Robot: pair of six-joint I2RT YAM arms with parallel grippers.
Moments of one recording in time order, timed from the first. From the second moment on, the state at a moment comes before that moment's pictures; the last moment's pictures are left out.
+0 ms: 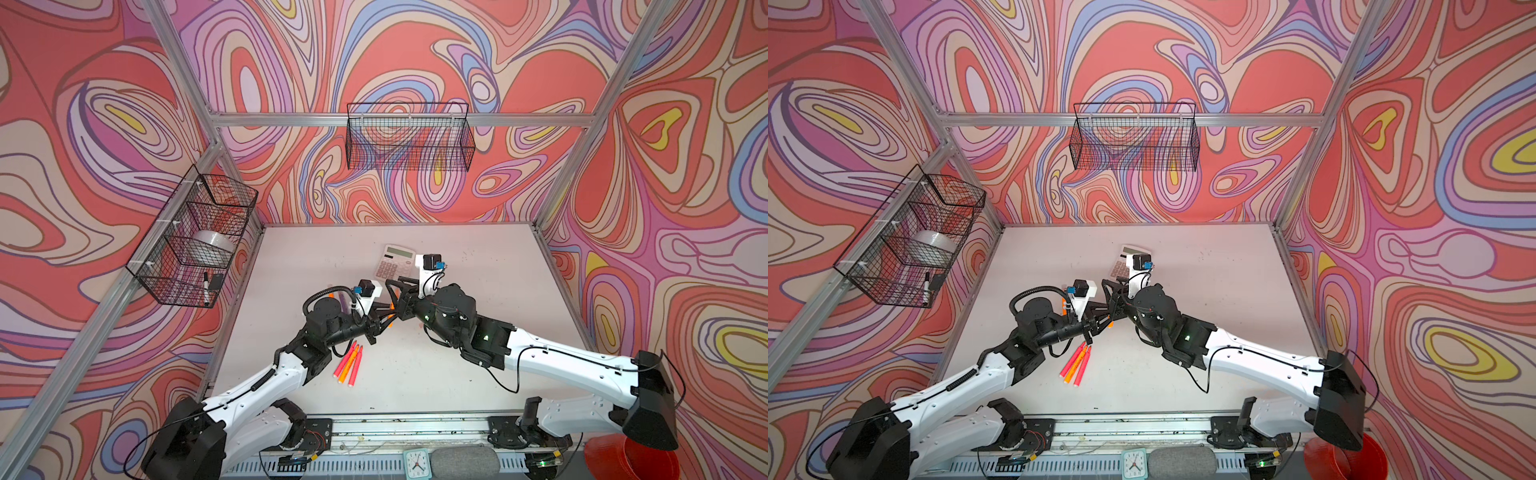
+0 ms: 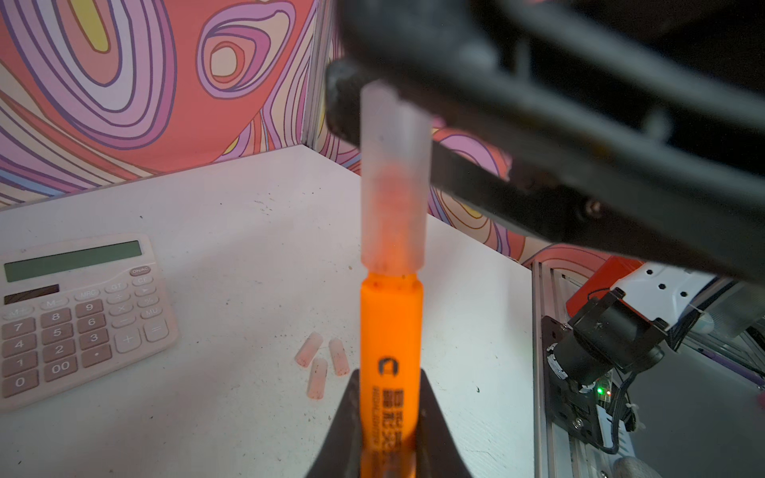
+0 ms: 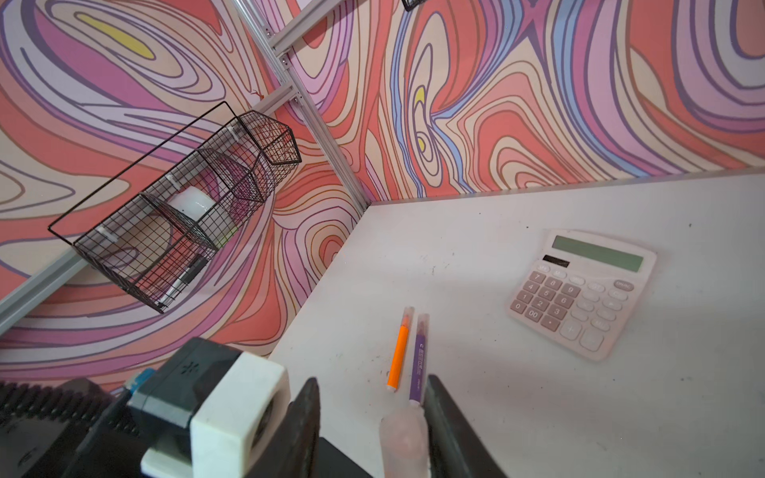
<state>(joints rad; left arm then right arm) -0.59 1.05 0.47 0.45 0.53 -0.24 1.05 1.29 1.01 0.12 0.37 0.57</state>
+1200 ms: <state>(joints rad) -0.60 1.03 0.46 0.39 0.50 -0.26 1.02 1.35 0.99 0.14 0.35 0.62</state>
